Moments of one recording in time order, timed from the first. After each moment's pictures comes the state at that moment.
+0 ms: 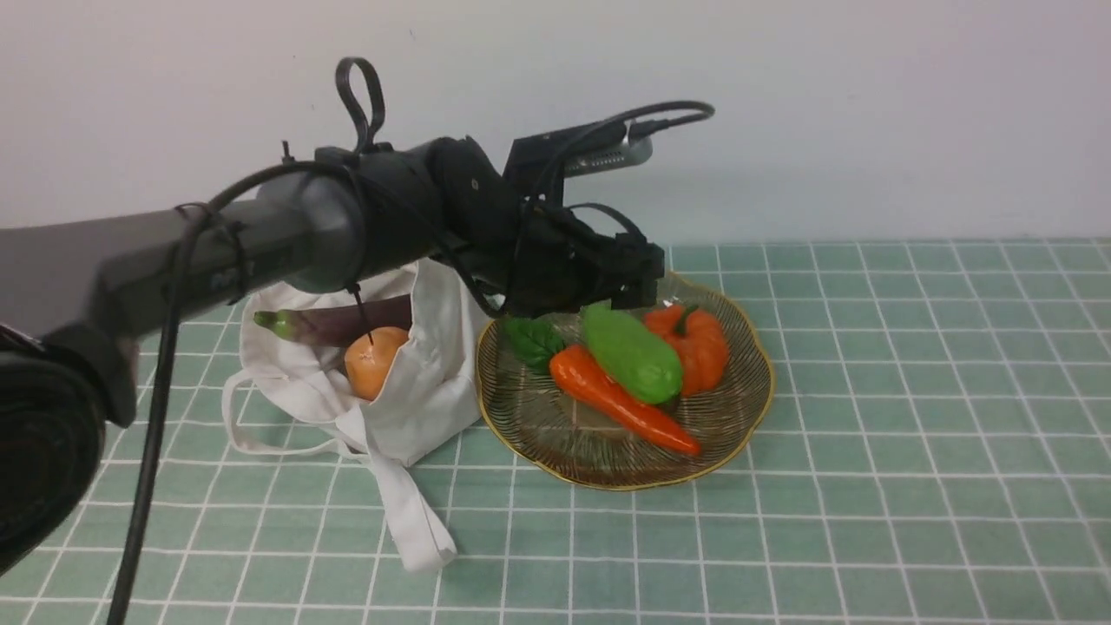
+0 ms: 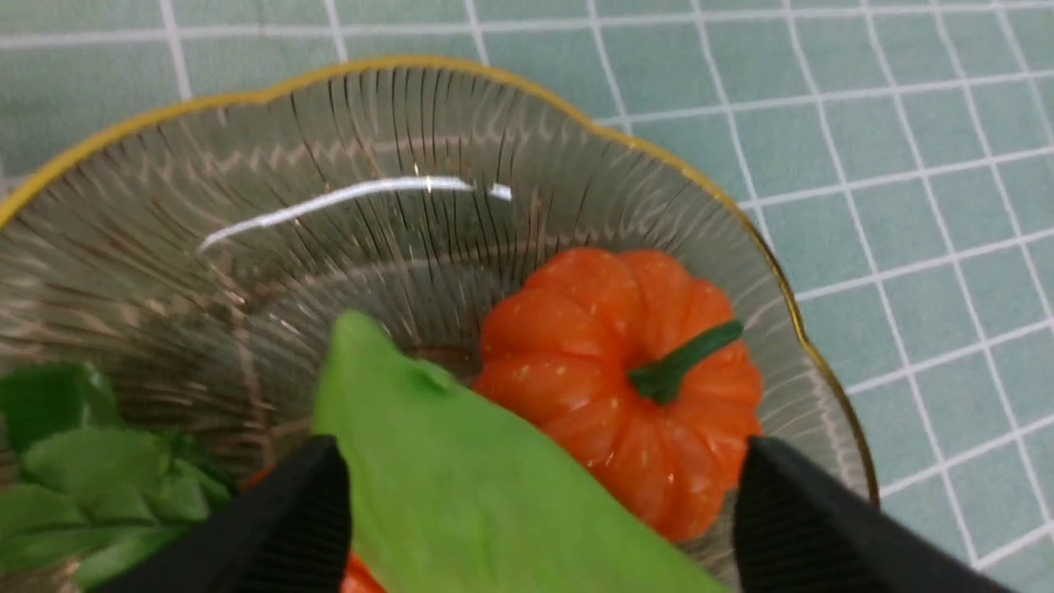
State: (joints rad) right arm 0.02 -0.01 0.03 -0.03 0.36 0.01; left arm -0.48 2.06 -1.56 -0.55 0.46 0.13
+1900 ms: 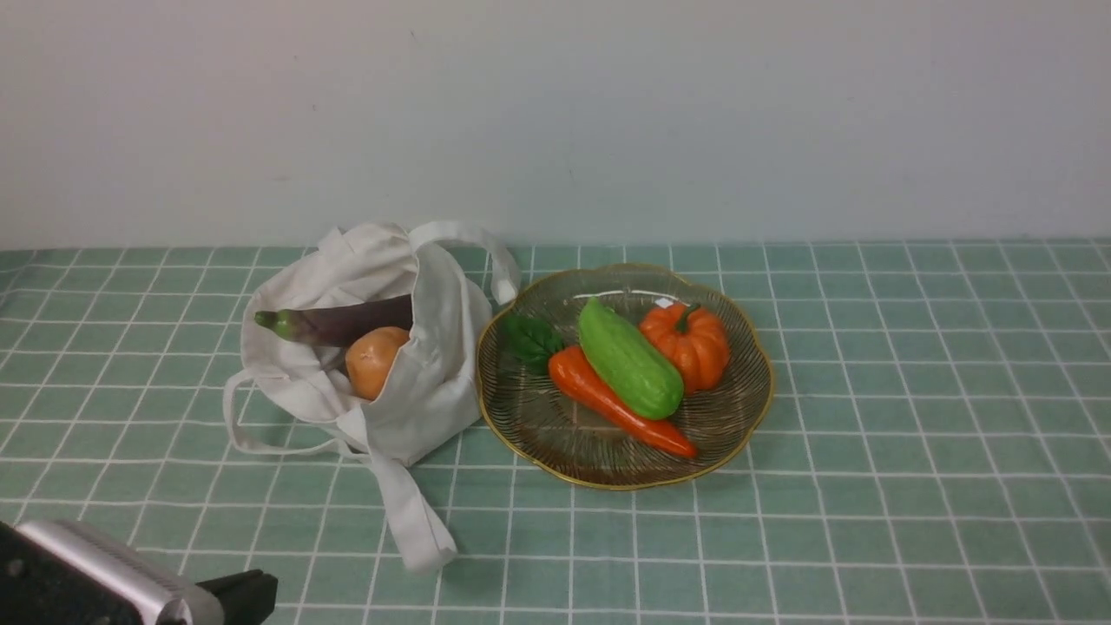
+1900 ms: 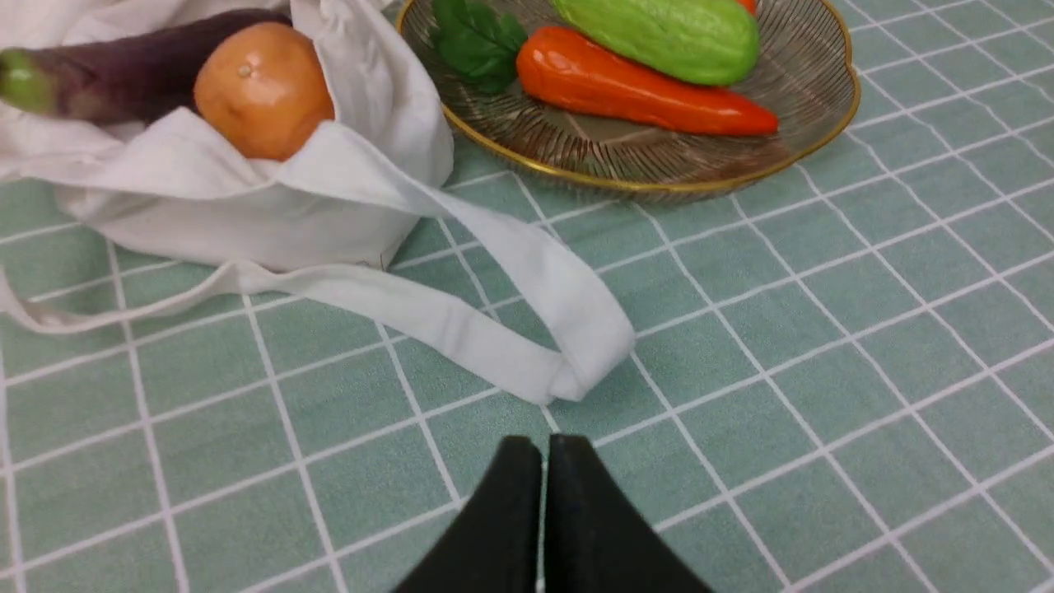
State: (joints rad) right arm 0.02 -0.01 0.03 -0.03 0.36 0.01; left arm -0.48 0.53 -0.19 -0.21 0.23 0.13
